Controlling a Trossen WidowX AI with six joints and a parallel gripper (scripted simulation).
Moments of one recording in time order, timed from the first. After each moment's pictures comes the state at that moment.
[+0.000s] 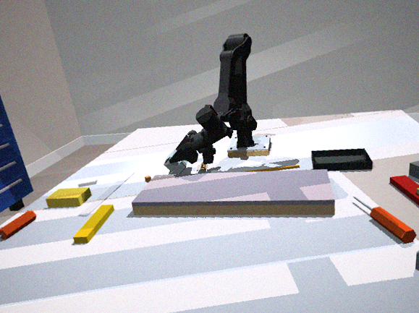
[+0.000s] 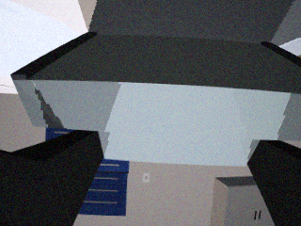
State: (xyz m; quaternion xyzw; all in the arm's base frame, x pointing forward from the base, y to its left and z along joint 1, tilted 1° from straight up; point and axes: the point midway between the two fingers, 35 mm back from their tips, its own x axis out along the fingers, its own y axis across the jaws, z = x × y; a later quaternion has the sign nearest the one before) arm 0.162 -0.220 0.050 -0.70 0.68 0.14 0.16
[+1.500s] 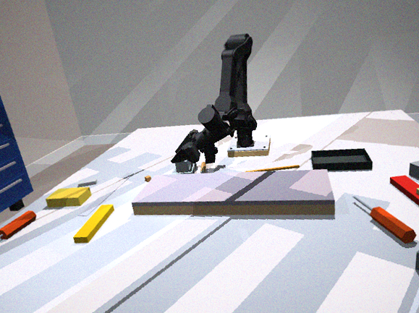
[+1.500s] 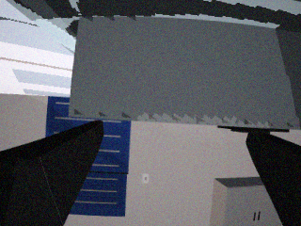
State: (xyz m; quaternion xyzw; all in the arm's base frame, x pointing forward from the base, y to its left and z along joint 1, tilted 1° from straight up) arm 0.163 -0.213 0.052 -0.70 0.68 0.14 0.16
